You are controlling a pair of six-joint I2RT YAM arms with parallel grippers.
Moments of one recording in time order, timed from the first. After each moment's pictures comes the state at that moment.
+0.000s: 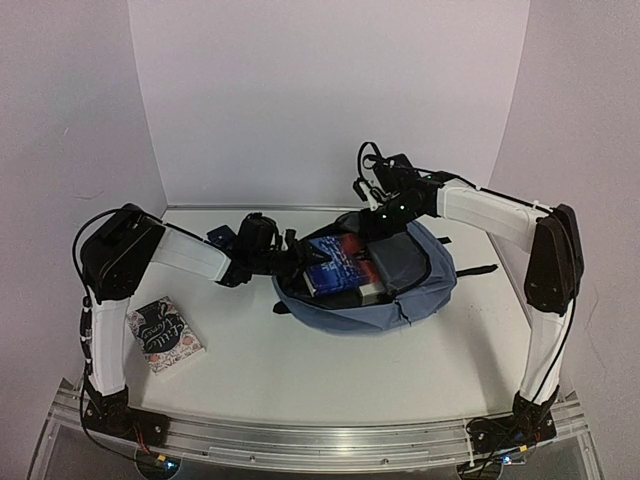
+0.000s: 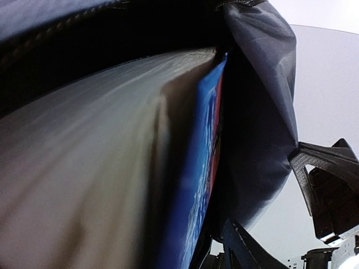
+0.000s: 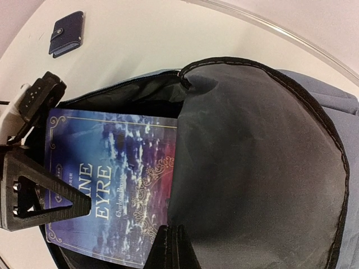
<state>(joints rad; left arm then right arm) -0.68 2.08 1.22 0.44 0.52 -1.25 0.61 1.98 1.76 -0.67 -0.04 0.12</state>
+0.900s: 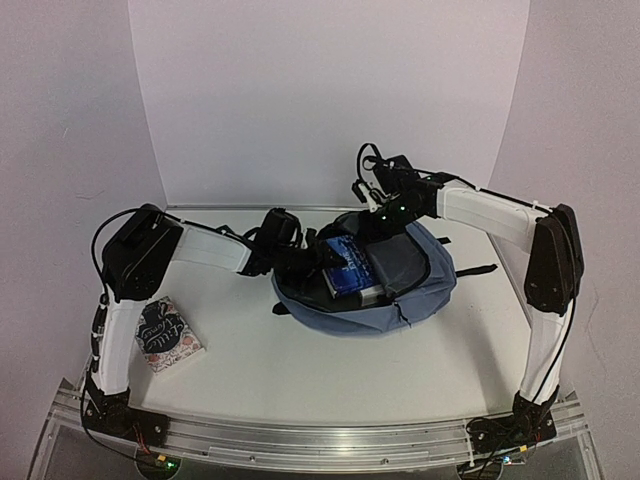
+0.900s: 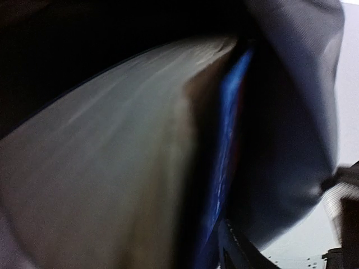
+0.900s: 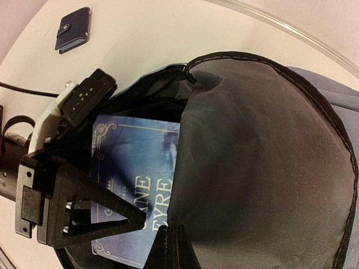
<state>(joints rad) -0.72 2.22 1.48 0.23 0.55 -1.14 0.61 1.98 1.76 -0.66 -0.07 0.12</state>
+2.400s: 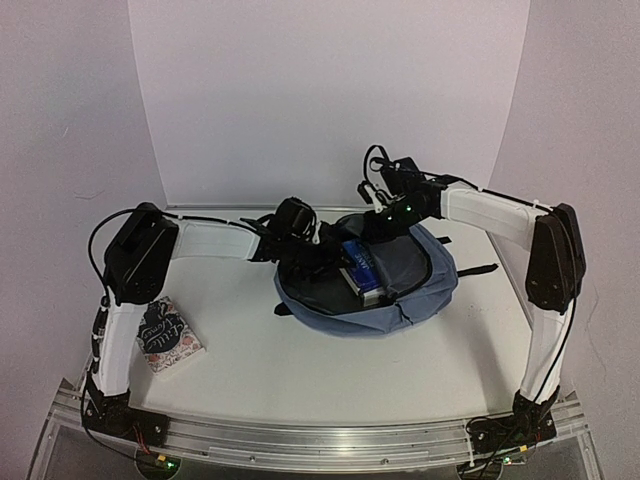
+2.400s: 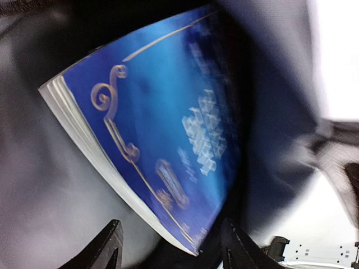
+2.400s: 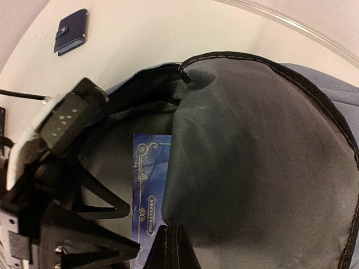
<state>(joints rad) -0.77 2.22 1.65 -0.09 0.49 -0.94 0.56 1.98 1.72 -0.63 -0.12 0.12</state>
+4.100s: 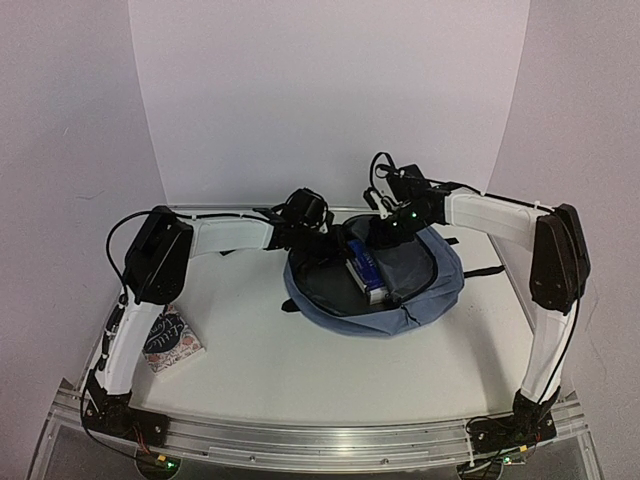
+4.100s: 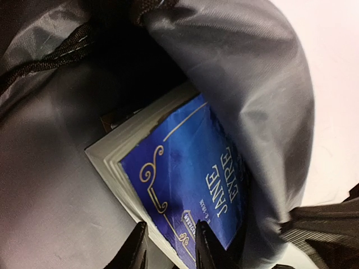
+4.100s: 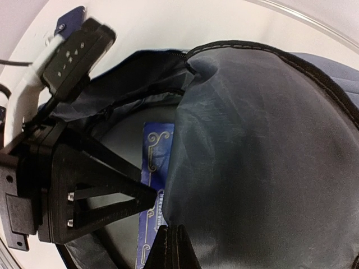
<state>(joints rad) -0.77 2.34 1.91 -0.24 0.38 -0.91 0.54 1.96 1.64 -0.58 -0.16 0.13</state>
